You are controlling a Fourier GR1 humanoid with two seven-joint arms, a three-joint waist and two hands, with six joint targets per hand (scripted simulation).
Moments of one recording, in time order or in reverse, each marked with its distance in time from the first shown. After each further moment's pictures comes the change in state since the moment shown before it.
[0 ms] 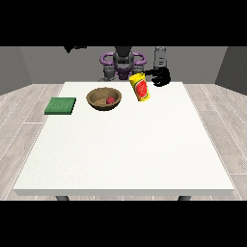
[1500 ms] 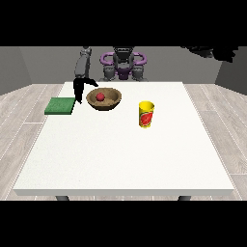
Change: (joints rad) left arm -0.306 0.634 0.245 -0.033 0.392 -0.666 0.233; right arm -0.116 0.111 -0.008 0.589 0.094 0.004 -0.422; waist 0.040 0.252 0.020
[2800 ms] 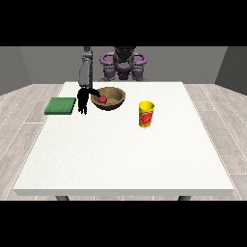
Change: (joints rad) left arm -0.150 0.087 0.004 -0.078 0.093 -0.031 0.170; right arm -0.210 0.006 -0.093 0.368 -0.016 -0.081 -0.220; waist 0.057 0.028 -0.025
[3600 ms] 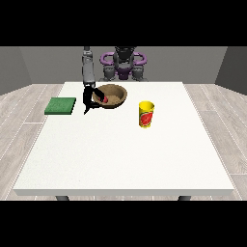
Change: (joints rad) left arm -0.027 0.044 0.019 0.074 0.027 -0.049 0.019; right arm 0.025 -0.028 0.145 -0.070 0.188 -0.278 0.218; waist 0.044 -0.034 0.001
